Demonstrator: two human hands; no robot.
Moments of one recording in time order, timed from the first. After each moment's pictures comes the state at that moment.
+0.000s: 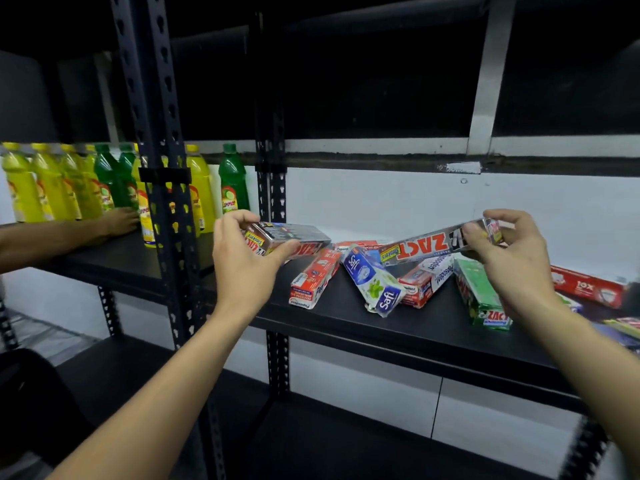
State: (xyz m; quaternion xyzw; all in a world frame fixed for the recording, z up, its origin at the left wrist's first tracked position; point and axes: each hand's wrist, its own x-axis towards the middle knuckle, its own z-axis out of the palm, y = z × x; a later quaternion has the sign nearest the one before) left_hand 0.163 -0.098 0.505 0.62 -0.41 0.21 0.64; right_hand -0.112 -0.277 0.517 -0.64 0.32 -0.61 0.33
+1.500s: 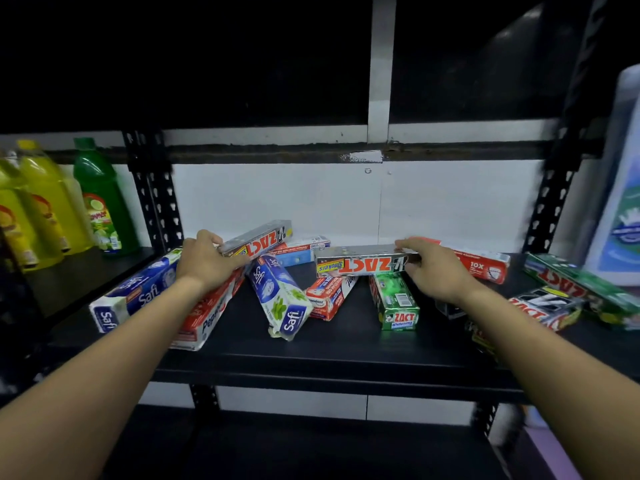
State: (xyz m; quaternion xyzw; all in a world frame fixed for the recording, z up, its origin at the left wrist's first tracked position) left_hand 0.192 -0.269 0.504 0.81 -0.43 0.02 0.39; right_hand -0.167 -0.364 0.503 -0.82 0.47 -0.30 0.13
